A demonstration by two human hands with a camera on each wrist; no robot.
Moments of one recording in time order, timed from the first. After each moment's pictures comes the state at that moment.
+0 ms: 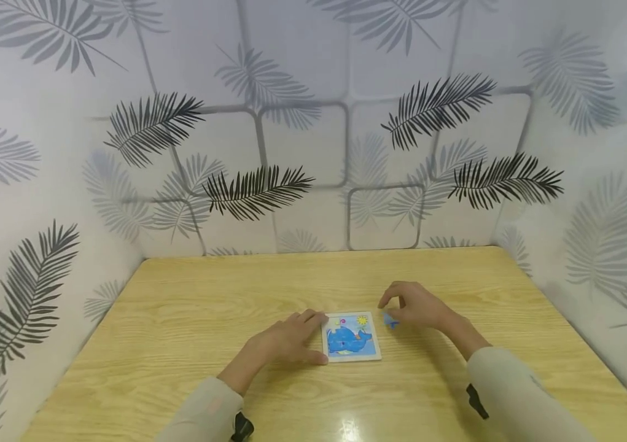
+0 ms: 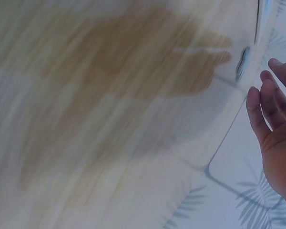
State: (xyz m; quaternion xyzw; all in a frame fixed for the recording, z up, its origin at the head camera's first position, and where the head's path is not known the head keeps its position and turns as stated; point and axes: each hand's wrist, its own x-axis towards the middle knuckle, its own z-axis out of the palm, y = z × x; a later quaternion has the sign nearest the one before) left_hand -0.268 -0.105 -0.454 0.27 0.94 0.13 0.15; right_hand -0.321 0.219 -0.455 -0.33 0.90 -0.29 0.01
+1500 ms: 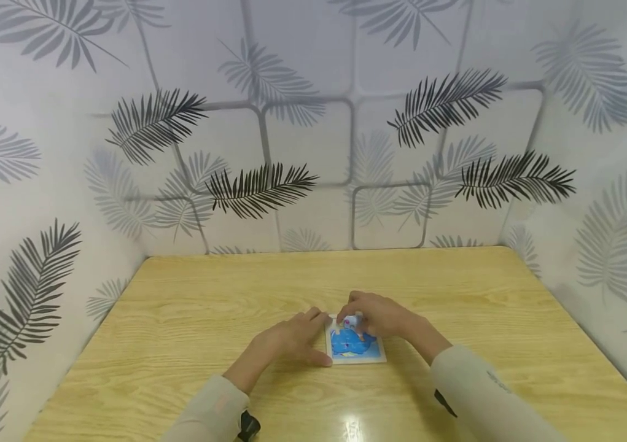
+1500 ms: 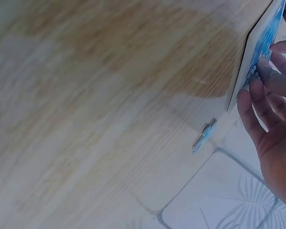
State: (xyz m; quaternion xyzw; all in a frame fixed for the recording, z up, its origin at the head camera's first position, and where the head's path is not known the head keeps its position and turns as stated) left_hand -0.275 -0.100 -0.450 0.27 0.94 0.12 0.16; right_hand -0.319 0.142 -0.456 -0.41 0.89 -0.17 0.06
